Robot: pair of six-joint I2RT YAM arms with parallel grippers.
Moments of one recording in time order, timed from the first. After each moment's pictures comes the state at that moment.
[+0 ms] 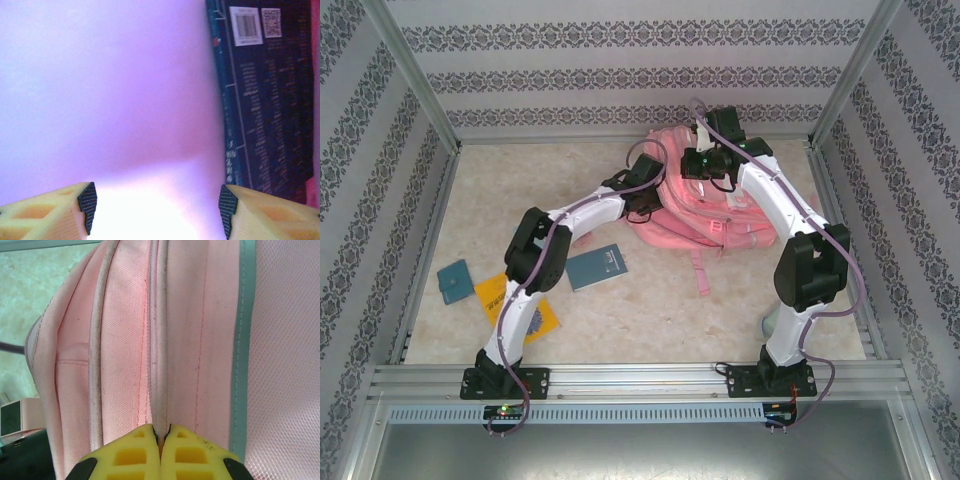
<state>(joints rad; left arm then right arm) -0.58 2.24 1.80 -0.38 0.06 -0.87 0.27 1.85 1.72 -0.75 -0.25 0.28</state>
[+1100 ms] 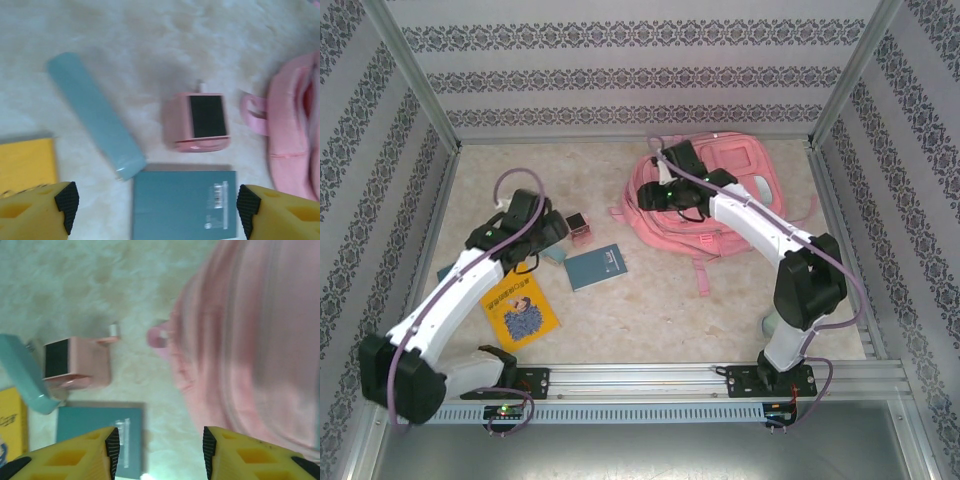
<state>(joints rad) -0.32 1.12 0.96 -0.78 -0.25 -0.82 0.56 1.74 1.48 -0.59 -0.18 0.39</state>
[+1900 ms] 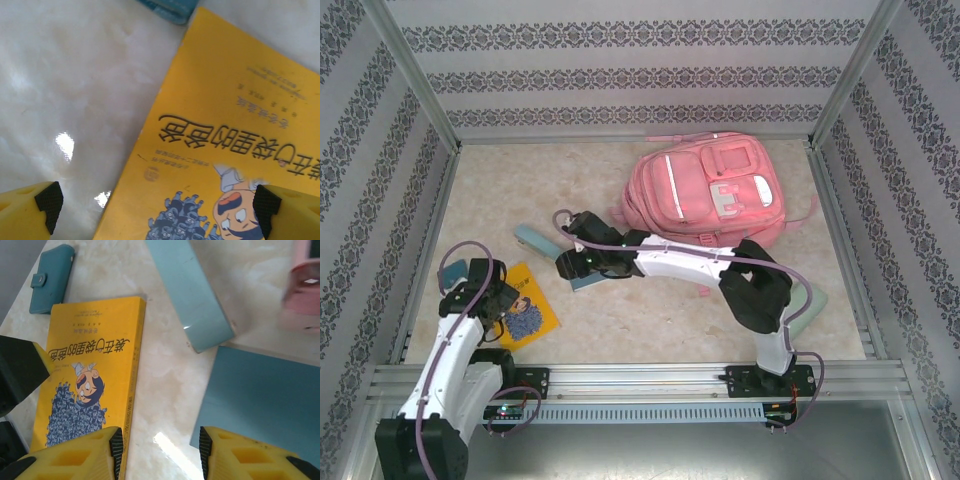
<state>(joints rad) 0.08 0.75 0.45 -0.94 -0.24 -0.98 1.02 1.97 1.47 -0.31 -0.15 0.56</state>
